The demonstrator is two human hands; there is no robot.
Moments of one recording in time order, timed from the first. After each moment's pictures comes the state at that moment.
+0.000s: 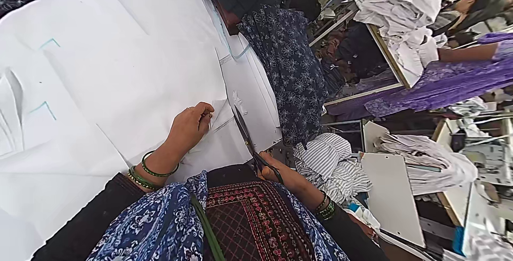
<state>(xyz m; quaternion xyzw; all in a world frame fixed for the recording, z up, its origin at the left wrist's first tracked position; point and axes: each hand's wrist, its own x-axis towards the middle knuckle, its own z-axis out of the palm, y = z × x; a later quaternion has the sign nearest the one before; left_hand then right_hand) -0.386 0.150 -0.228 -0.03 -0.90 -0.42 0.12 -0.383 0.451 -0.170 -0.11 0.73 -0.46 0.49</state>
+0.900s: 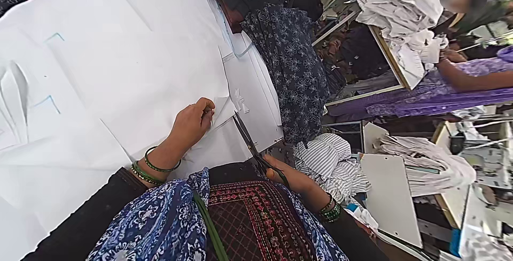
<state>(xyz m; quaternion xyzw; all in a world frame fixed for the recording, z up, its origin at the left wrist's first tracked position) -0.386 0.150 -0.225 -0.03 -0.89 -0.44 0.11 -0.381 0.460 -0.162 -0.13 0.76 -0.40 0.50</state>
